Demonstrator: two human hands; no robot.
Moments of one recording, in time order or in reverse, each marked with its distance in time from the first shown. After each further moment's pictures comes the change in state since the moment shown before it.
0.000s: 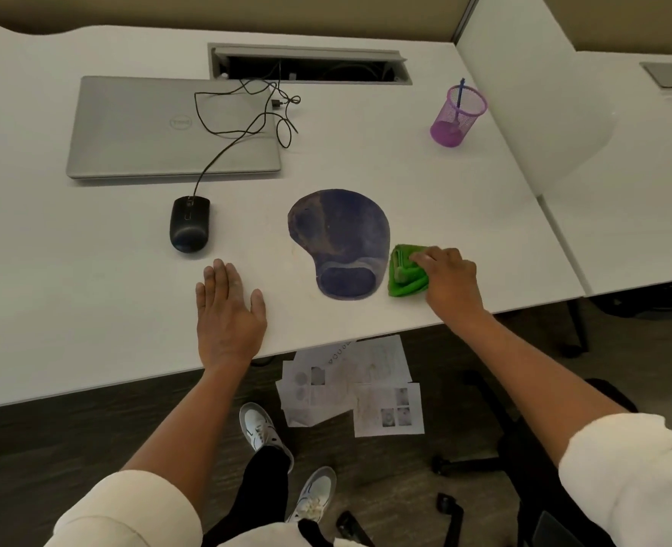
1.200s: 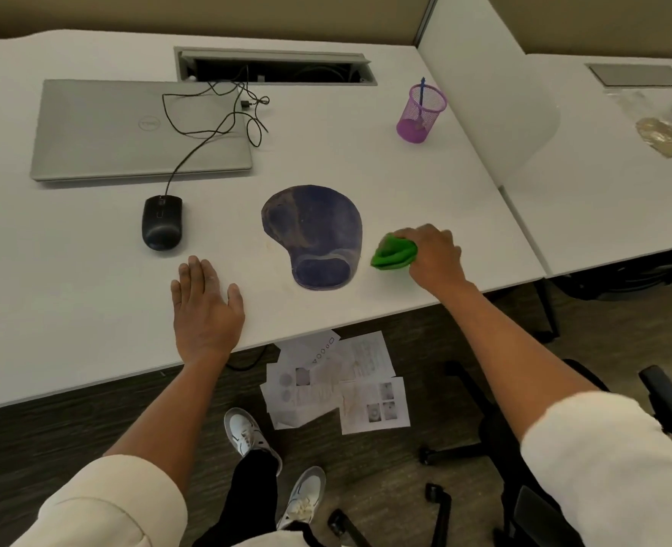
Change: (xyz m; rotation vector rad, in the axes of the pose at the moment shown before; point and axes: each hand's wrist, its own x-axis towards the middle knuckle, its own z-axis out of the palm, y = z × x) left_hand -0.001 0.000 0.001 0.002 0.019 0.007; right_hand -0.003 0.007 -0.032 0.238 -0.033 0.168
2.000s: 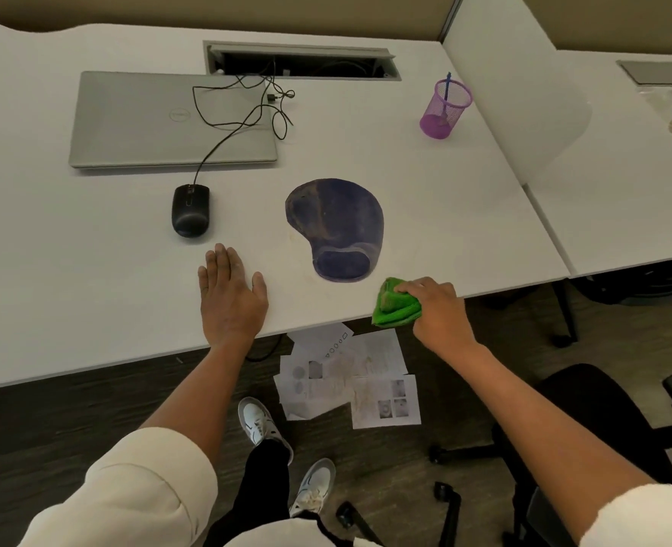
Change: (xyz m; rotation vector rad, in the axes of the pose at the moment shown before) left_hand 0.000 0.001 -0.001 0.005 0.004 0.007; right_hand -0.091 -0.017 0.035 0.042 -0.095 -0.089
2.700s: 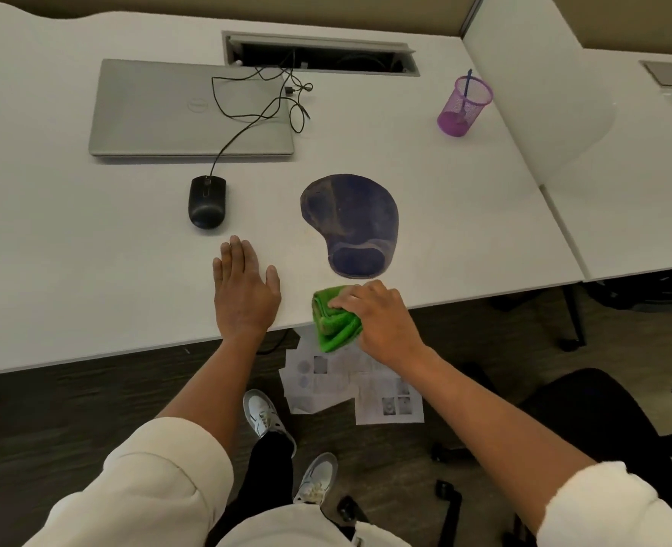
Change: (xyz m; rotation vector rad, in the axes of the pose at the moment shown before) left_hand 0.001 -0.004 0.001 -0.030 -0.004 0.009; right_hand -0.001 -0.096 0.026 -0.037 -0.028 -0.403
